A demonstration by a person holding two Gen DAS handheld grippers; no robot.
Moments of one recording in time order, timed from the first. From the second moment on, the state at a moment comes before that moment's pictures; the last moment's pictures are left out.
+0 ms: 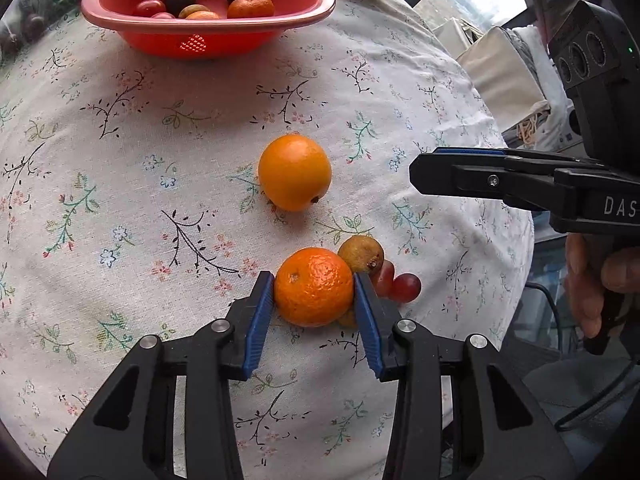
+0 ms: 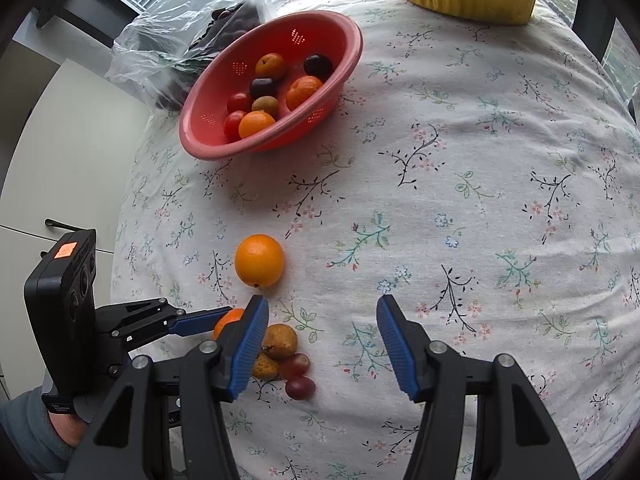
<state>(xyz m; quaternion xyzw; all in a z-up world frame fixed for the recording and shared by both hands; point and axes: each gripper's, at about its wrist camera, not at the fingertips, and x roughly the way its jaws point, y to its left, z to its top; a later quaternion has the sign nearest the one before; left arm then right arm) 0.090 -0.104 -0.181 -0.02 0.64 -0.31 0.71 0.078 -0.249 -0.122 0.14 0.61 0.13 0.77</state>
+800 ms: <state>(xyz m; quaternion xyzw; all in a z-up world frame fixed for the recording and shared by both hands) 0.067 -0.048 -0.157 -0.05 0.61 -0.23 0.75 0.124 -0.177 -0.142 0.07 0.63 0.19 0.75</state>
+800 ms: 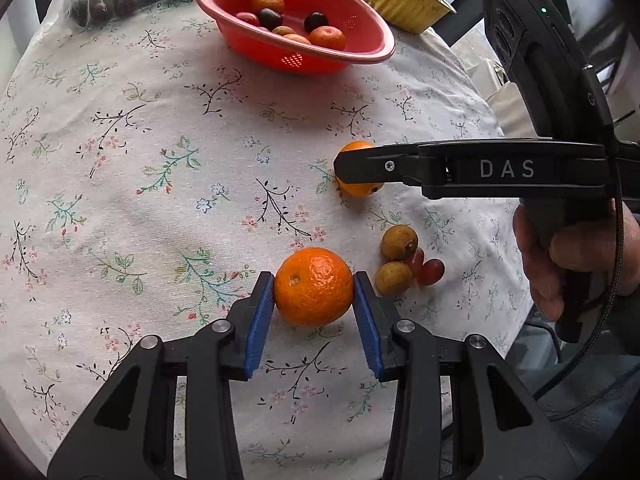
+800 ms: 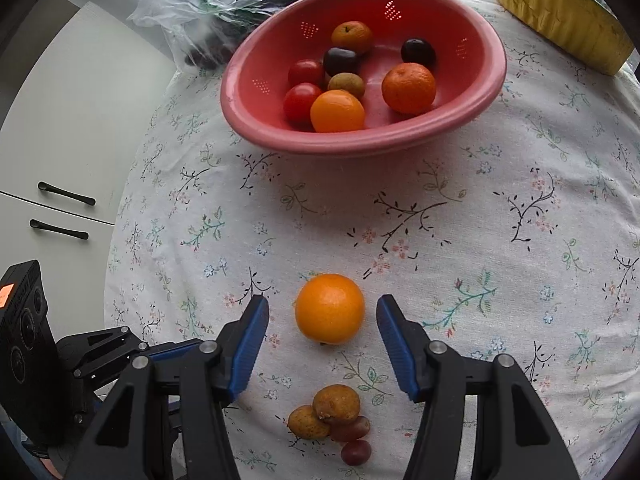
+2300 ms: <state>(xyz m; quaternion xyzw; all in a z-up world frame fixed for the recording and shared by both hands) 0.182 -0.008 -0.095 -0.03 0.54 -0.18 0.82 0.162 -0.339 -0.098 0.15 0.57 0.01 0.81</state>
